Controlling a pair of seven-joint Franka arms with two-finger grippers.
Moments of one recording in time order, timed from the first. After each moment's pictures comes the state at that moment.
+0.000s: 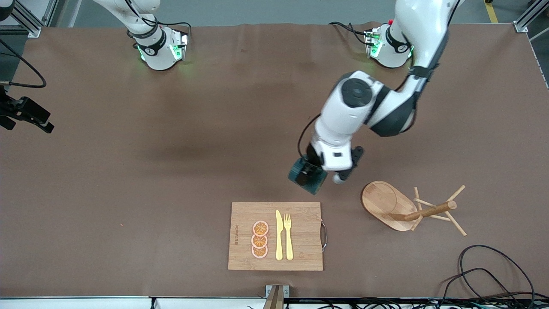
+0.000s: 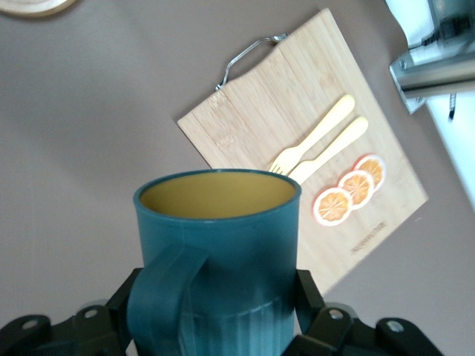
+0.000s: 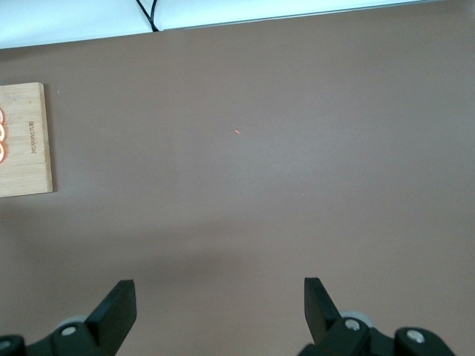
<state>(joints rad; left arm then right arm) -0.41 0.52 -0.29 -1.57 0.23 2.36 -1.64 -0.27 -0.03 0.21 -1.61 0.00 1.73 0.05</state>
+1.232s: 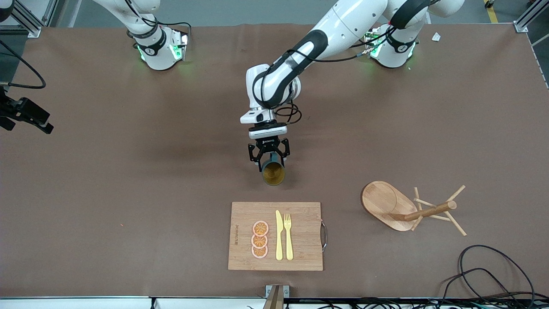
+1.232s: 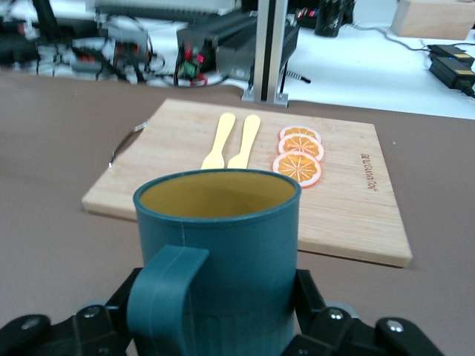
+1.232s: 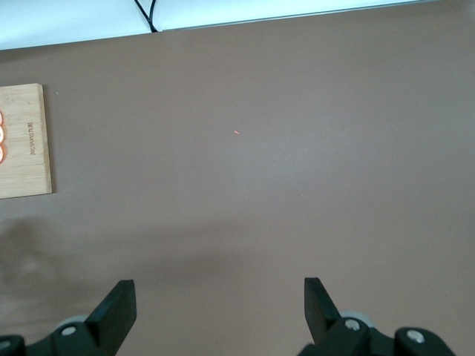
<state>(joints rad) -0.76 0.83 -0.28 -1.57 1.62 2.13 -2.22 -0.27 -0.03 0.21 -1.61 0.00 1.73 0.05</state>
